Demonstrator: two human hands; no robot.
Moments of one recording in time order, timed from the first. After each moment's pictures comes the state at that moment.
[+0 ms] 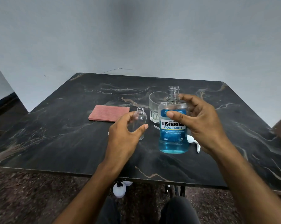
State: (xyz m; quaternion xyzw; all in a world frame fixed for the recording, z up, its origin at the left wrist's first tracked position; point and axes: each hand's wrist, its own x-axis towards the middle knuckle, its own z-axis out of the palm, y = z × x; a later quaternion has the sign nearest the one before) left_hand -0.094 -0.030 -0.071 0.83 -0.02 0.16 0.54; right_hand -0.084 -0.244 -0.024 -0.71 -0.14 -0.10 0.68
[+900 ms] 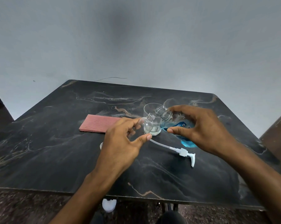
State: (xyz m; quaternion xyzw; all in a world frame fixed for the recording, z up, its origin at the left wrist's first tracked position) left_hand -0.096 -0.035 -0.039 0.83 -0.12 0.20 0.50; right_hand -0.079 -0.262 0.018 -0.92 -0.22 -0.18 0.27
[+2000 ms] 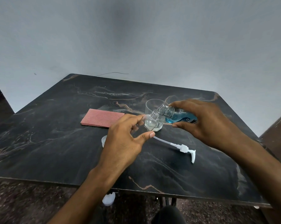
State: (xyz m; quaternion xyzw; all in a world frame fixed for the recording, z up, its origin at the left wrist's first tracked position) left_hand -0.098 -0.039 -0.044 0.83 -0.12 0.21 0.50; right_hand -0.078 -0.266 0.025 -0.94 -0.26 -0.19 0.14
